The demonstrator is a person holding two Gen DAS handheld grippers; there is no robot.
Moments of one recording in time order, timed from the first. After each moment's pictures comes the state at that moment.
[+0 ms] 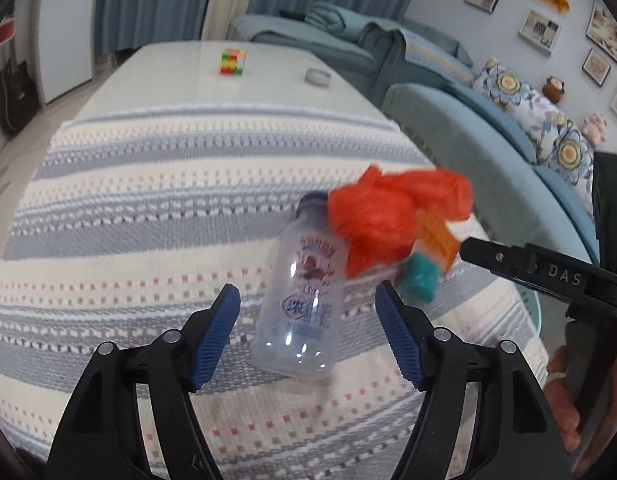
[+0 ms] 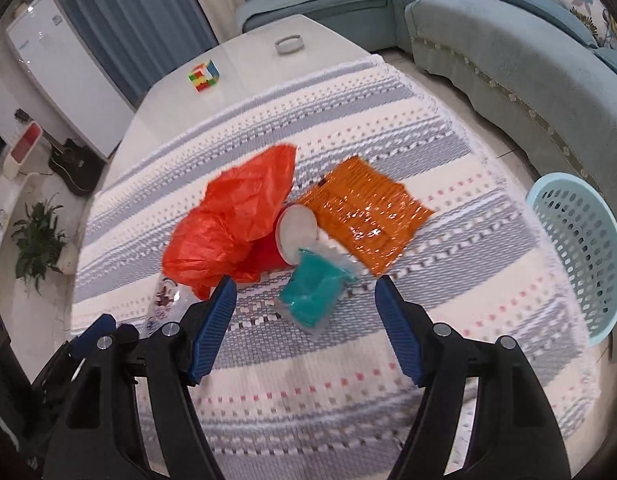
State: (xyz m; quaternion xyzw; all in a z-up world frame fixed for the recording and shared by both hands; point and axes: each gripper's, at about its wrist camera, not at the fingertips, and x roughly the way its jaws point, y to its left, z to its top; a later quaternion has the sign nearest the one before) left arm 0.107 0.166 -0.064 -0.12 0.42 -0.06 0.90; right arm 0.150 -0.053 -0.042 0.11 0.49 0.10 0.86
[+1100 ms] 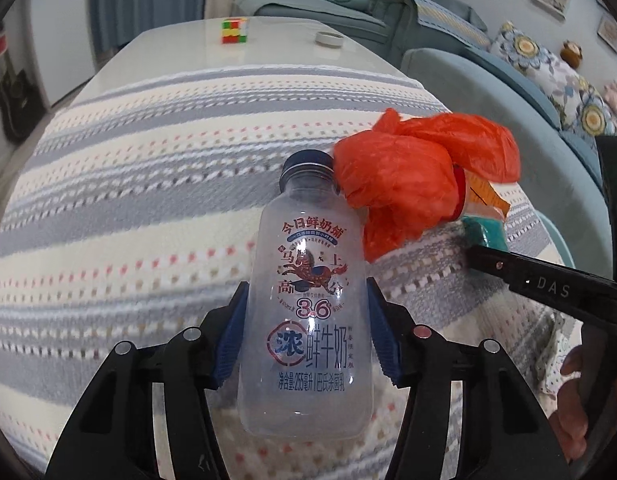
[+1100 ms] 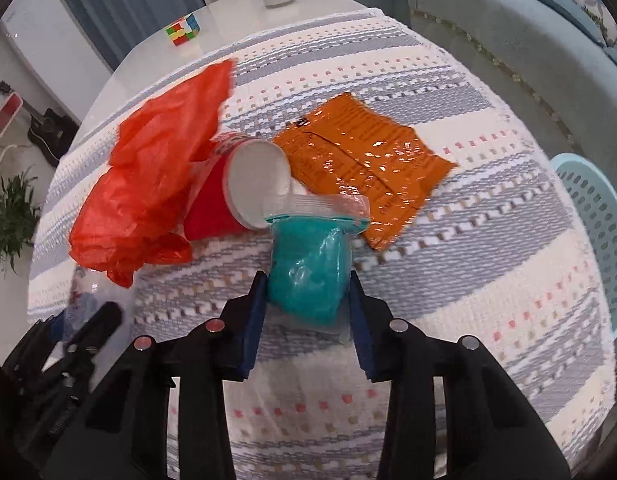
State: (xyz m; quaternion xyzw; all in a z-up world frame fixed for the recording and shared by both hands) left arm 0.130 0.157 -0.113 -0.08 0.46 -0.02 0.88; right arm 0.172 -0.046 -0.105 0.06 0.53 0.08 0.84
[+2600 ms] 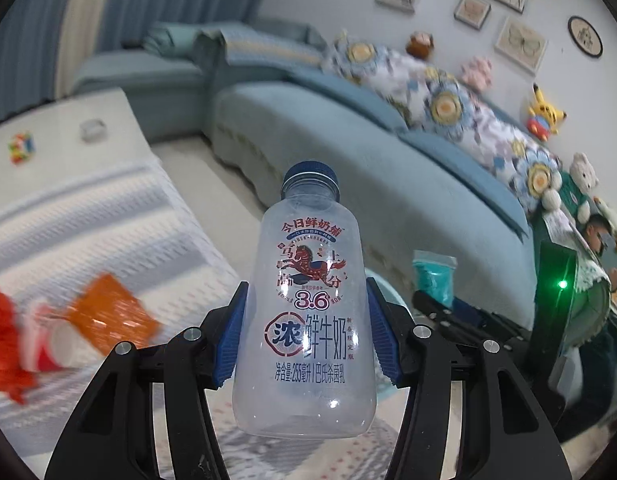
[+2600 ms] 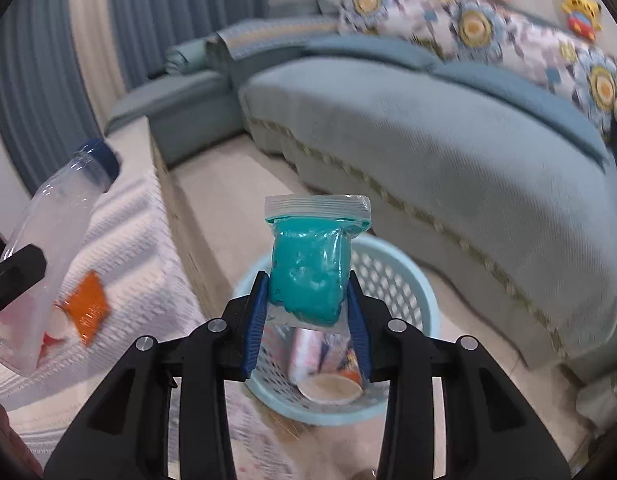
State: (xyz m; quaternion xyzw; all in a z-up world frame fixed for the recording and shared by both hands) left arm 0.173 -0.148 -0.013 -0.07 0.38 -0.27 0.88; right arm 0.110 -0.360 -0.038 0.12 0.39 -0.12 0.91
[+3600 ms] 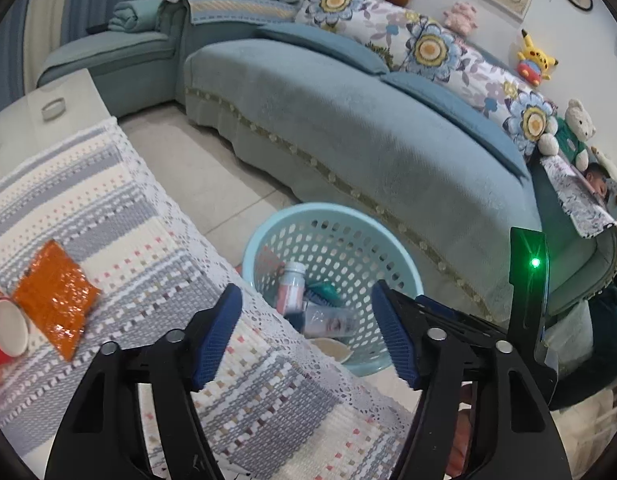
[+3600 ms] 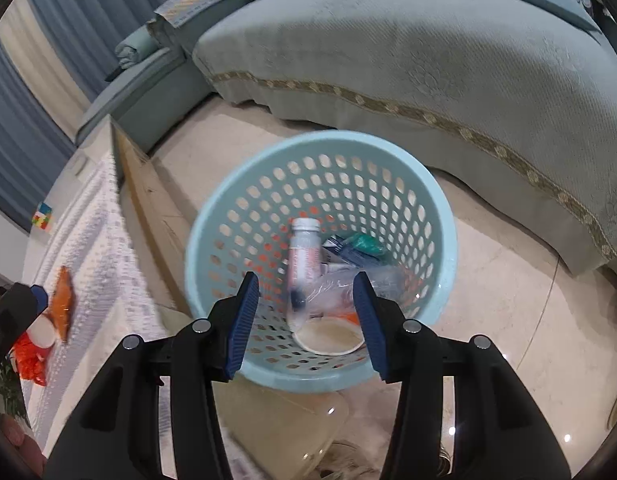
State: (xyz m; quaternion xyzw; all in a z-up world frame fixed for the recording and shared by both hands) left arm 0.166 -0.172 -0.061 -0.02 0.41 -0.30 0.86; right arm 0.099 -0.390 -0.112 0.25 0.43 -0.12 0.86
